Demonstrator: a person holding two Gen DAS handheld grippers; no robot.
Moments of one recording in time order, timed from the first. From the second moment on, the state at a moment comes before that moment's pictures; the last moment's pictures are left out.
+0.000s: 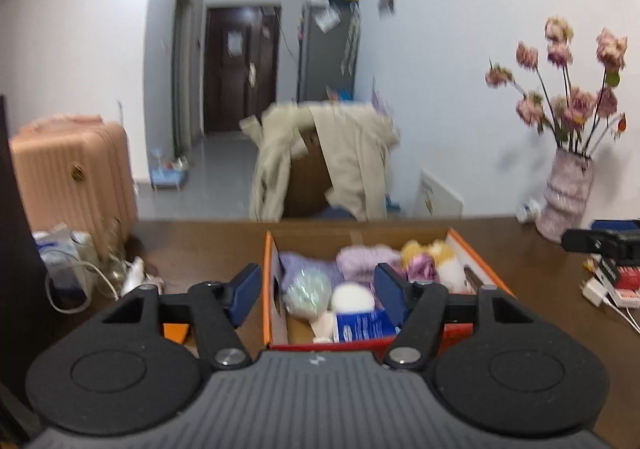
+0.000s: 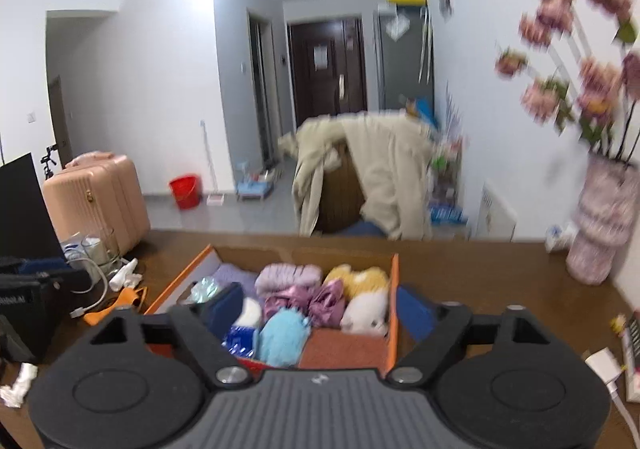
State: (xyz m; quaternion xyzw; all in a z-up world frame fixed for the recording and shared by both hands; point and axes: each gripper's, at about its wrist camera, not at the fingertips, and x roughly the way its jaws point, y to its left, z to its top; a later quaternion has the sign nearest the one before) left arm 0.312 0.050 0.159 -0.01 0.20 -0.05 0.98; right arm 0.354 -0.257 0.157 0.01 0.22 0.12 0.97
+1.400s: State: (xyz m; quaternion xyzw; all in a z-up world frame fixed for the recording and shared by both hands) left arm 0.014 0.041 0.047 0.01 0.10 -0.01 1.00; right arm 0.036 -0.212 0.028 0.05 0.14 0.11 0.98
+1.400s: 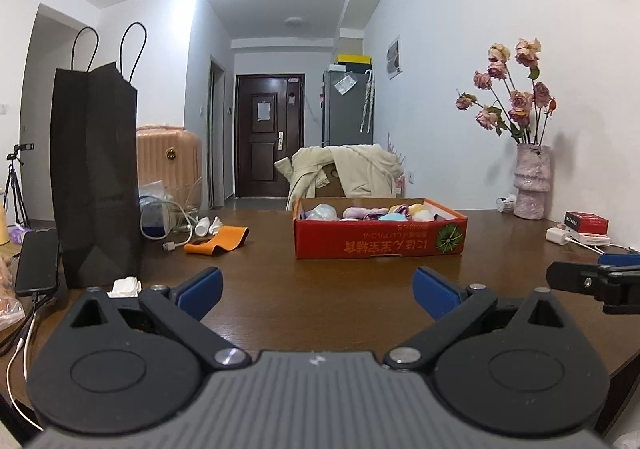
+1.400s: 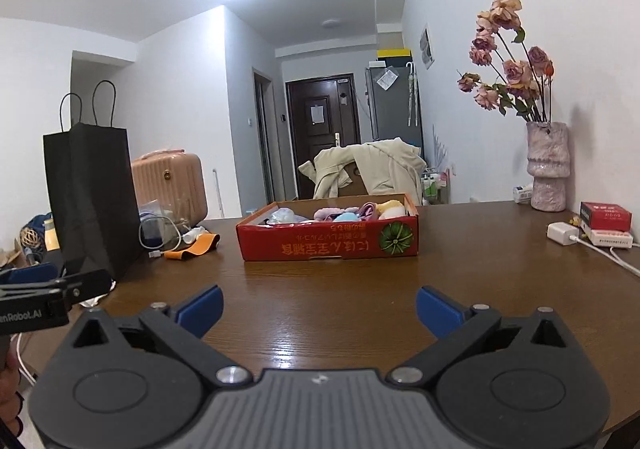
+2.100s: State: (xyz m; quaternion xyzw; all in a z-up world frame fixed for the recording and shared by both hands) left arm 0.014 0.041 0.048 0.01 0.09 -0.01 1.00; right arm 0.038 -0.211 0.028 0.05 0.15 0.11 0.98
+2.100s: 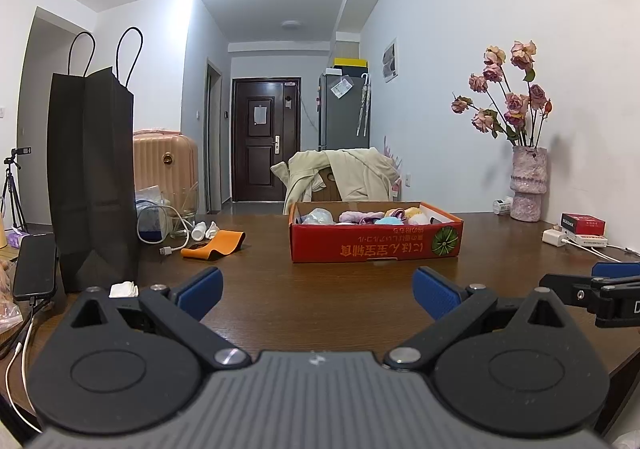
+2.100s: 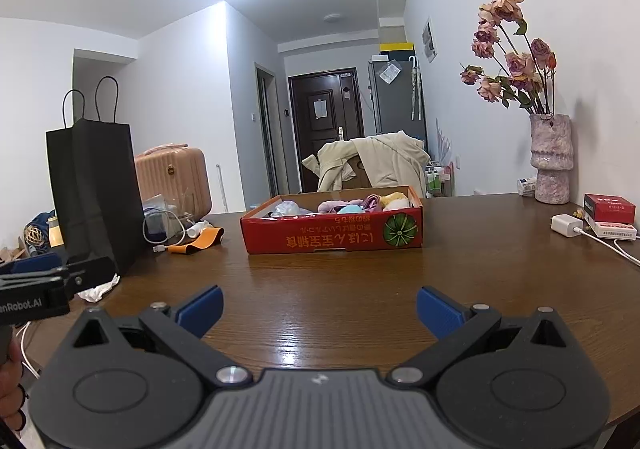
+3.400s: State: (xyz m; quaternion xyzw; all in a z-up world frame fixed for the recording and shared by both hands) left arm 0.013 0.040 0.050 0.01 0.09 -0.01 1.00; right arm 0.038 -0.214 0.030 0.06 0.14 0.11 0.98
